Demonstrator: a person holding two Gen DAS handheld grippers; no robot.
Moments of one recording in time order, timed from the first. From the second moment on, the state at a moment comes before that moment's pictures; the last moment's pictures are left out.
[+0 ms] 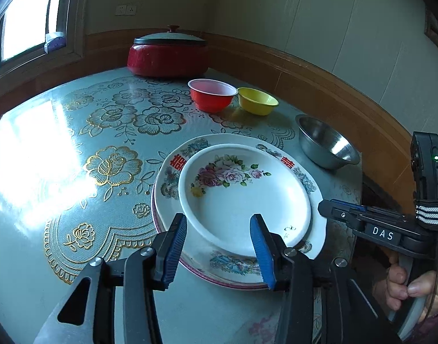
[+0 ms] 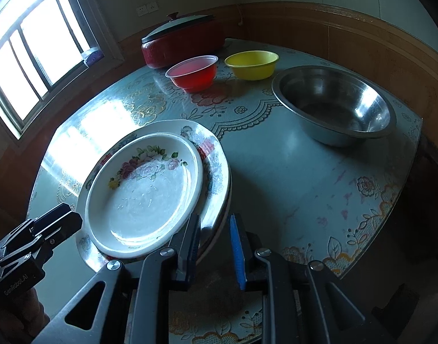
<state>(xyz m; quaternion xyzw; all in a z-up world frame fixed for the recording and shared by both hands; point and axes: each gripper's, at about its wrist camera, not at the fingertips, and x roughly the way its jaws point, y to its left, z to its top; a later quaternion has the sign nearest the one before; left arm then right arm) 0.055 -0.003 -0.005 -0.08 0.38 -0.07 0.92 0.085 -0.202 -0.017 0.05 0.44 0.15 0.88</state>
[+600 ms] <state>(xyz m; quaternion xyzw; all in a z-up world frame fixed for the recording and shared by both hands) 0.055 -0.054 0.007 -0.03 0.38 -0.12 0.91 0.058 -0.244 -0.001 0.09 0.42 0.09 0.90</state>
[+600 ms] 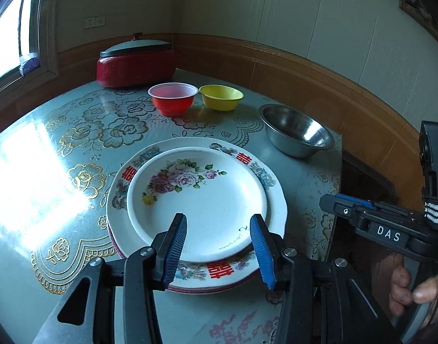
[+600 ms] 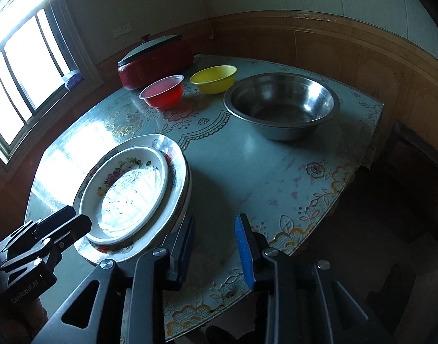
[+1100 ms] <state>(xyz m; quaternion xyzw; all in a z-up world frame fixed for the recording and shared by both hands) 0.104 -0.103 0.010 -0.01 0.39 -0.12 0.91 0.117 -0.326 0.016 0.13 0.40 0.05 0.91</state>
